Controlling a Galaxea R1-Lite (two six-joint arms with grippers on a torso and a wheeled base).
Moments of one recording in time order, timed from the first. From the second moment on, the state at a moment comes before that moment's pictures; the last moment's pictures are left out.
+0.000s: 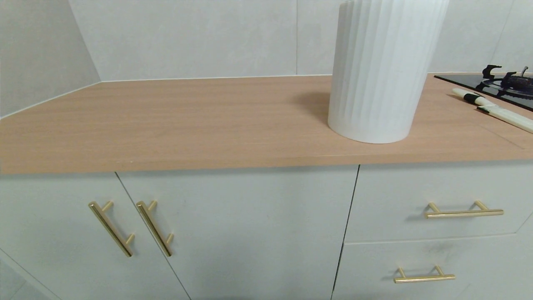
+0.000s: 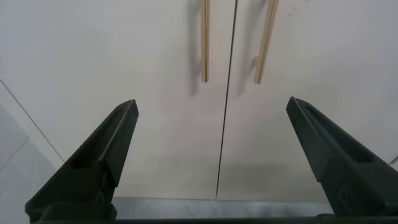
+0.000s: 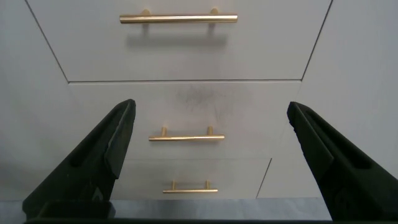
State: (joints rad) left arm 0.00 0.00 0.00 0.00 0.04 -0.01; right arm 0.00 0.00 0.00 0.00 0.00 -0.01
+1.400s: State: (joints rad) left arm 0.00 0.00 0.00 0.00 0.04 -0.01; right arm 0.00 0.00 0.00 0.00 0.00 -0.01
